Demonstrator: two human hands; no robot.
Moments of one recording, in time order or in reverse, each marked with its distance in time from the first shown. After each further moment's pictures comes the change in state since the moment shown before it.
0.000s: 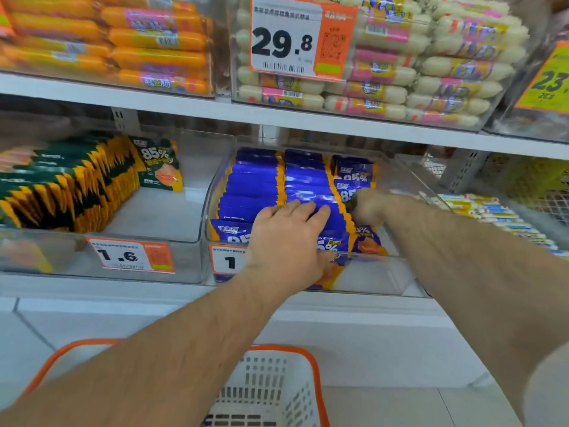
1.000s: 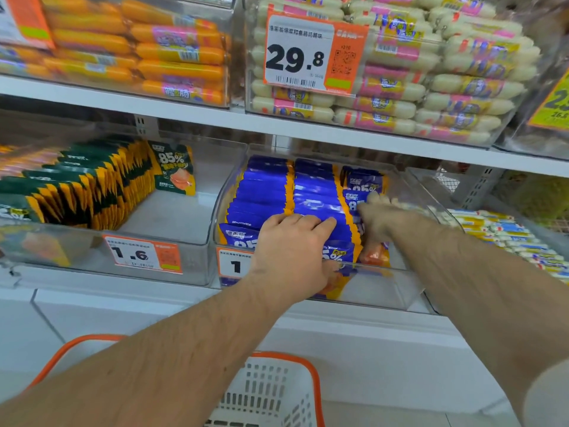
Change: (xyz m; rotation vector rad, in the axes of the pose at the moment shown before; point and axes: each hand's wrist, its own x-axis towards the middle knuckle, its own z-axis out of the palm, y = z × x) left_hand -0.001 0.002 -0.002 0.002 -0.024 -0.034; right_hand -0.009 0.001 0.003 -0.210 0.082 -0.054
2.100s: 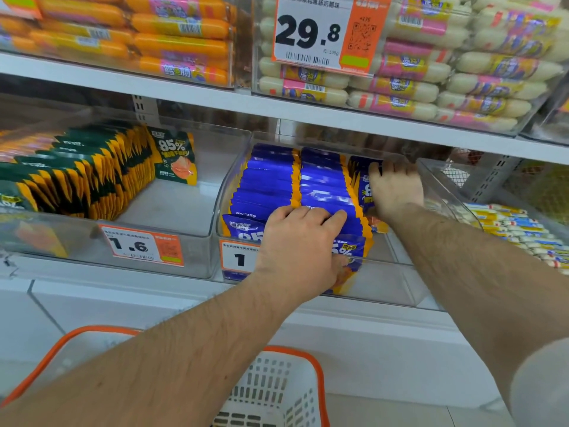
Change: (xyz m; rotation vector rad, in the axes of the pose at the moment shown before) left_hand -0.002 0.002 0.002 0.001 -0.004 -0.004; right_hand 0.005 -0.002 -0.003 -0.244 0.515 0.102
